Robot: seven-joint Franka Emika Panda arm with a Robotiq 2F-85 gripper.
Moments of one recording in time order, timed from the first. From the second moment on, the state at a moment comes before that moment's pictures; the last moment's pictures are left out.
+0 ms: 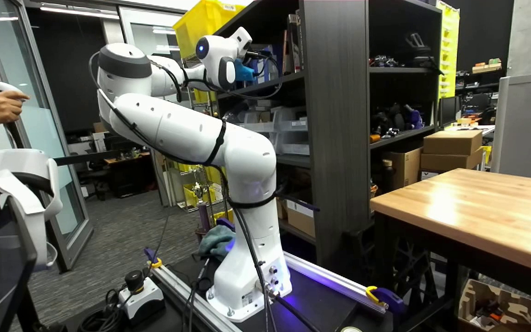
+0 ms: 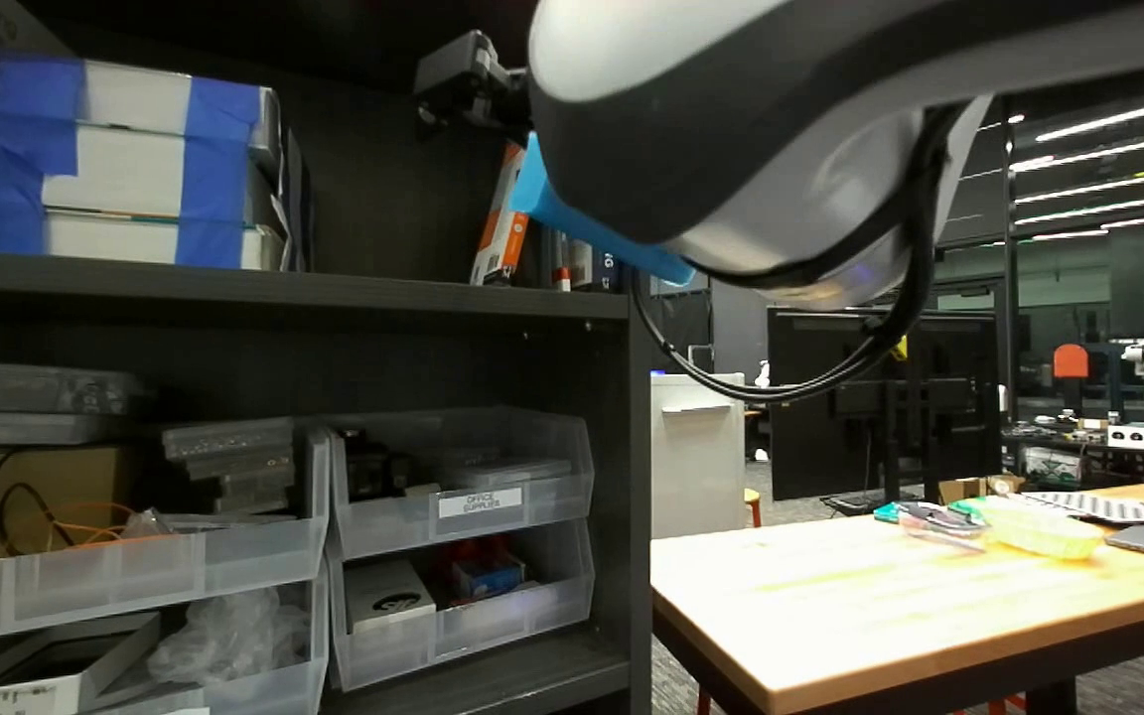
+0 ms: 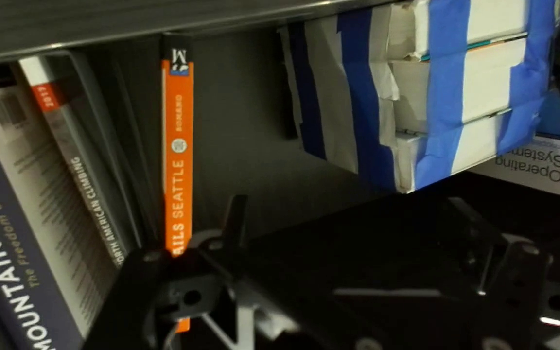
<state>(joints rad) -0.63 -1.12 1.08 -2.24 1.04 3.13 0.05</state>
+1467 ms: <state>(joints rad) -0.57 -1.11 0.93 -2.33 0.41 2.99 0.50</state>
